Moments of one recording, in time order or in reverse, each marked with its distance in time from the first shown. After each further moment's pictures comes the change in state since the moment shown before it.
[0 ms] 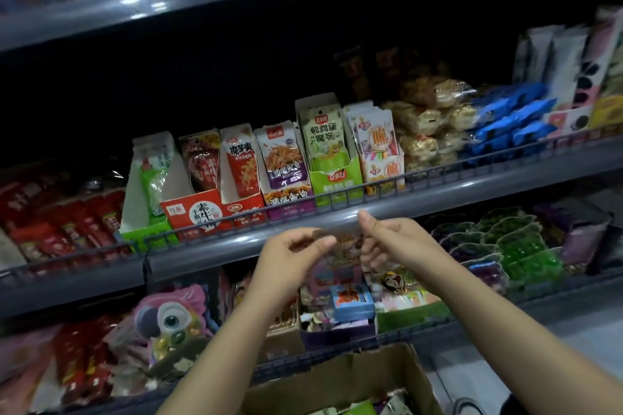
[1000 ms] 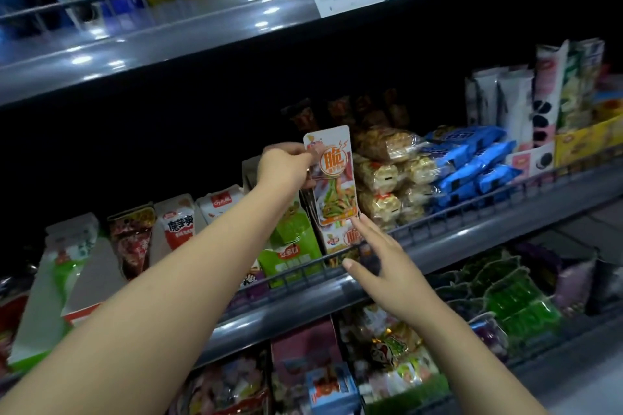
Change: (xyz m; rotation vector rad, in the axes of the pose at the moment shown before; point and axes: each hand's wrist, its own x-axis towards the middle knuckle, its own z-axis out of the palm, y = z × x) left_hand 0.203 0.131 0.074 -0.022 0.121 0.118; right_hand 0.072 0.013 -0.069 -0.429 0.213 -0.330
